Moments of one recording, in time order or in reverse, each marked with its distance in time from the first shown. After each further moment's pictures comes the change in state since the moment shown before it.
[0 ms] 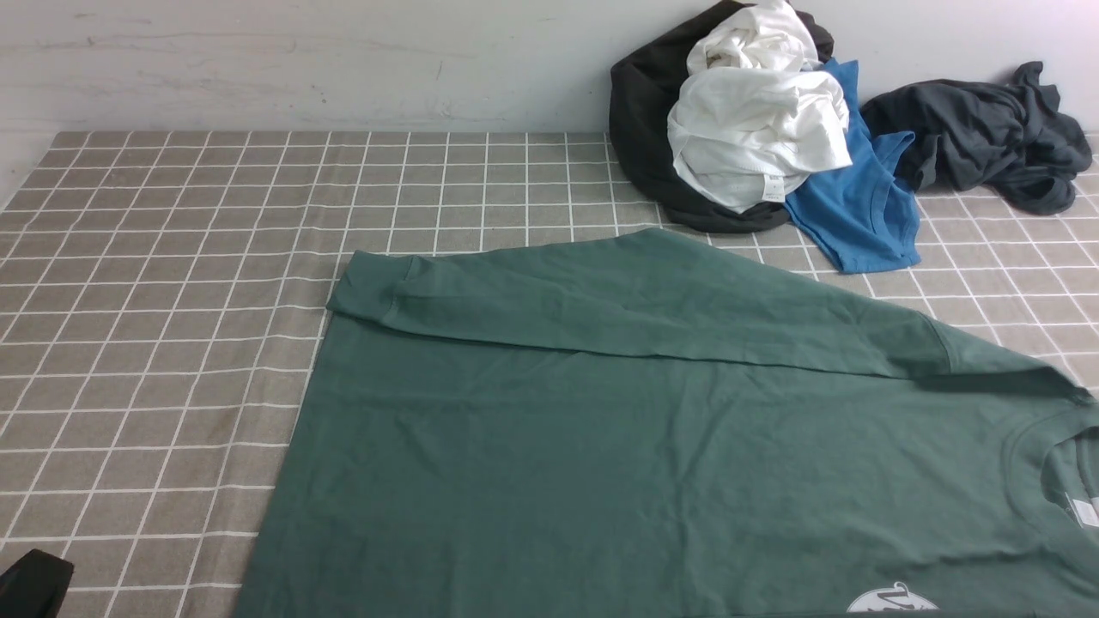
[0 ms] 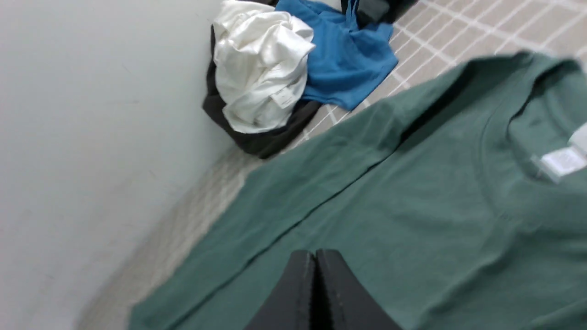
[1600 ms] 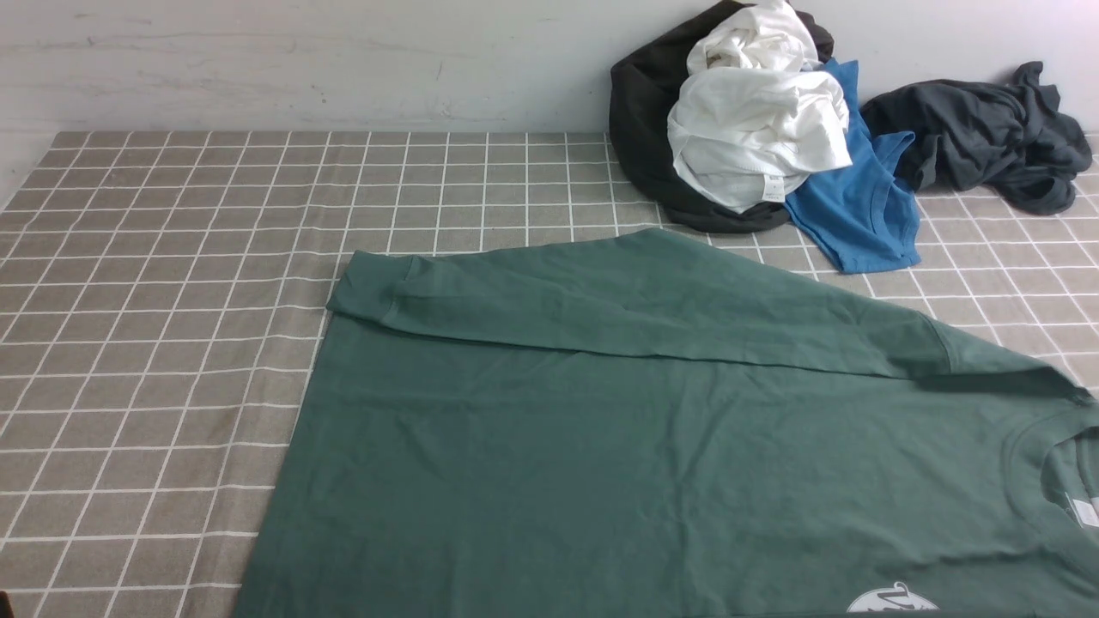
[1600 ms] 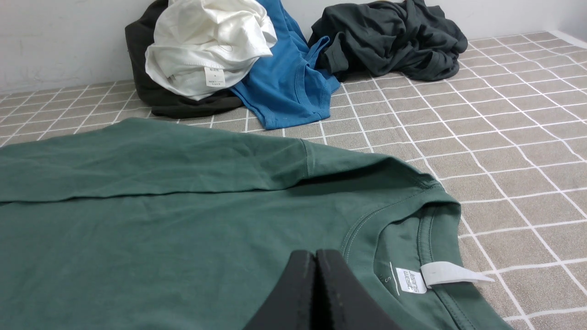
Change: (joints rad) right arm 0.000 0.000 -0.001 -0.529 0.009 -0.307; left arm 0.000 0.000 -0.001 0.708 0.113 0.461
